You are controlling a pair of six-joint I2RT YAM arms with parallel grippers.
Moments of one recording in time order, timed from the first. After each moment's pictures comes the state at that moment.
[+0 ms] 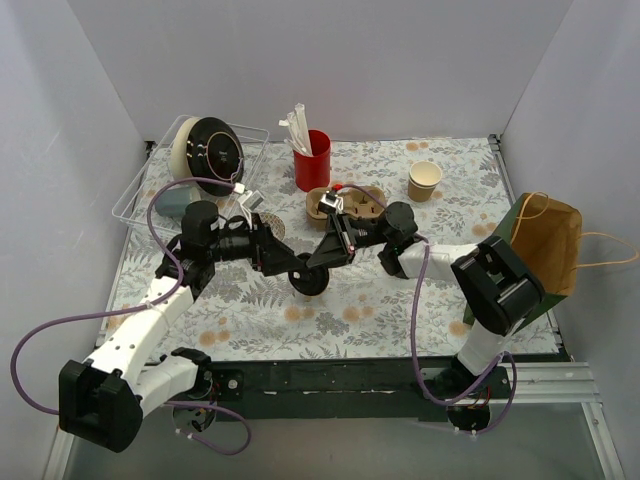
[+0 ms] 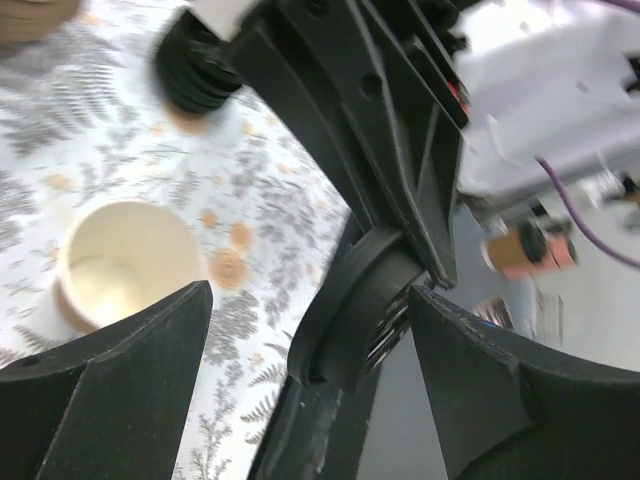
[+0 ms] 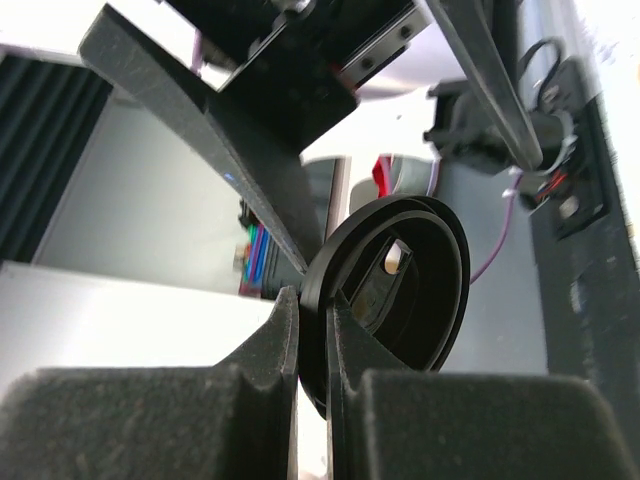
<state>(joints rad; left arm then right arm) -0.33 1.01 0.74 -0.07 0.91 -0.45 0.66 1.72 0.83 1.24 -1.21 1.76</state>
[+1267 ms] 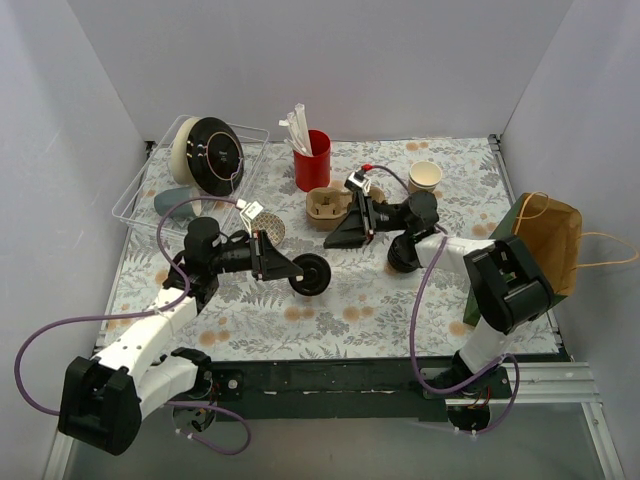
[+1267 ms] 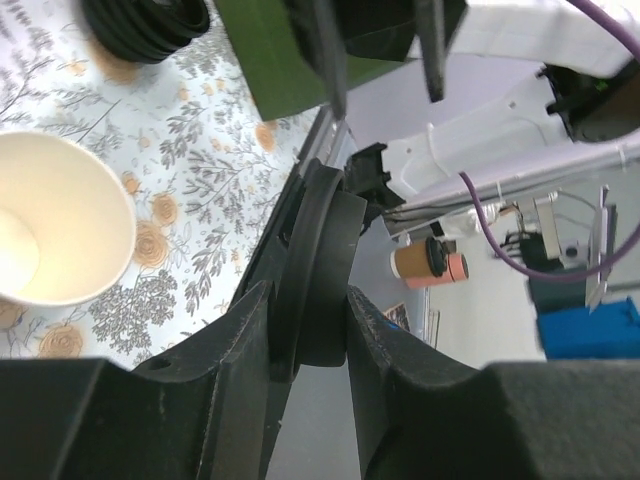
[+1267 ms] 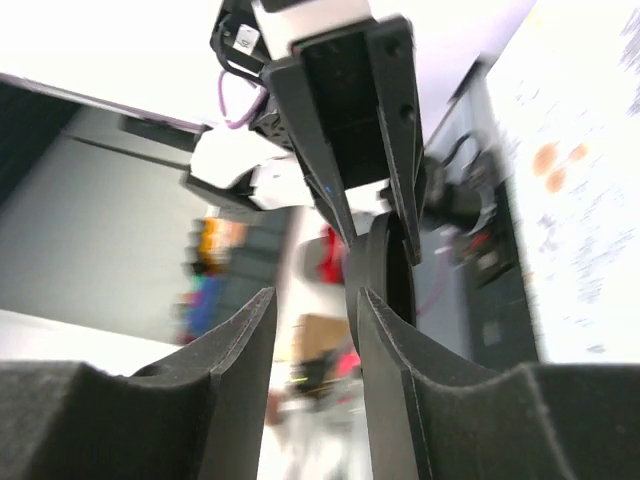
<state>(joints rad) -0.33 1.00 0.56 0.21 1.03 -0.79 0.51 1.69 0.84 1.24 -1.24 1.69</state>
